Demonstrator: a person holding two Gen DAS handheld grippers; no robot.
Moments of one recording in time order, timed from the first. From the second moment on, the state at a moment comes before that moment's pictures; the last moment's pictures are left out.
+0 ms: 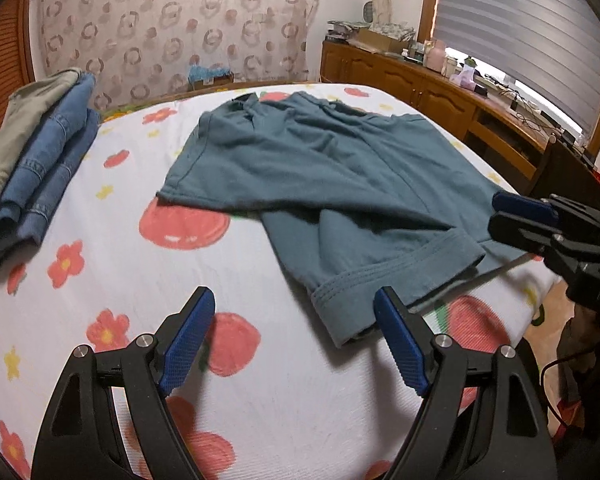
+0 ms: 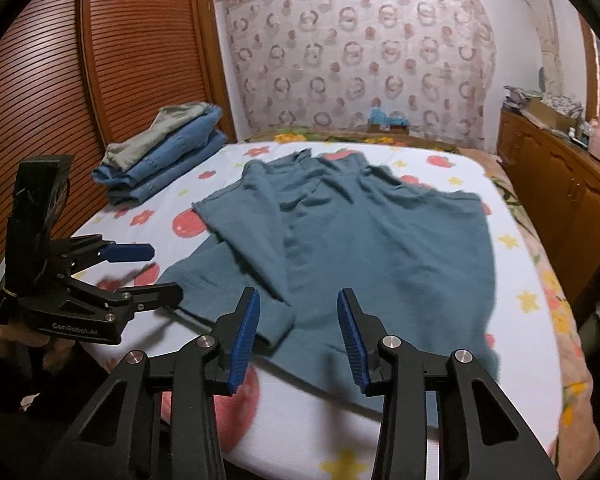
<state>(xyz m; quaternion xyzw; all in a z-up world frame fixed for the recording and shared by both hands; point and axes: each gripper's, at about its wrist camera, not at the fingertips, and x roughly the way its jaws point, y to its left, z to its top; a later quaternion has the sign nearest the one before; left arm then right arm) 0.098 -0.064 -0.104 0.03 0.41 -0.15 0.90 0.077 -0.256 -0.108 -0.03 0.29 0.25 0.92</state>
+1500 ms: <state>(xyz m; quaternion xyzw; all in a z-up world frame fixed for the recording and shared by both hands) 0.083 -0.065 -0.078 0.00 0.35 -0.17 0.92 0.085 -0.264 -0.088 -0.02 0.26 0.26 0.93</state>
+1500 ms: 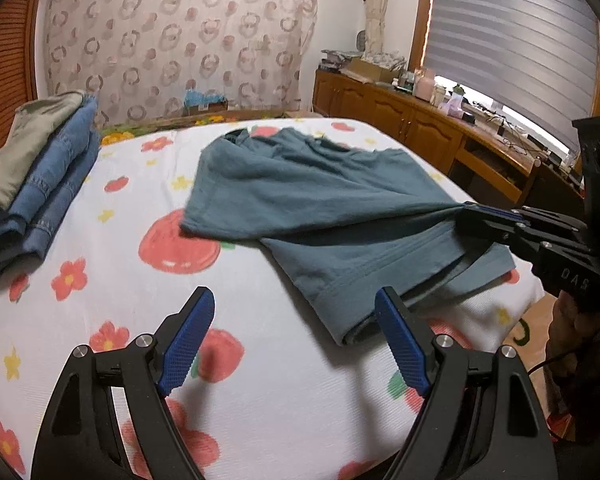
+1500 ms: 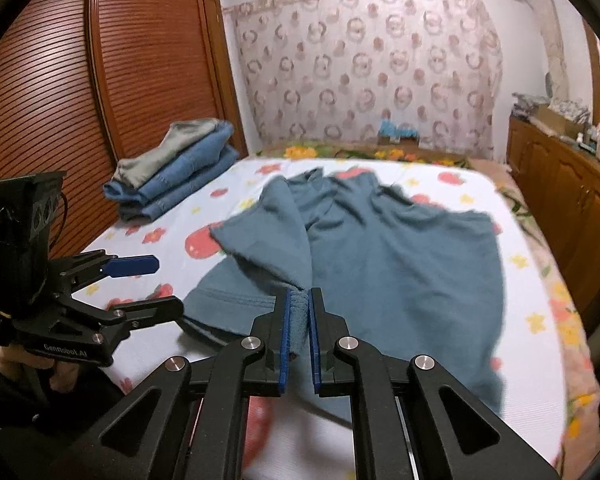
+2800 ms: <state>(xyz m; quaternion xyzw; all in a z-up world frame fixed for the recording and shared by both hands) 0.101 -0.118 -0.079 0.04 0.37 -0.20 0.90 0.029 -0.299 -0.091 0.01 0.25 0.17 0.95</state>
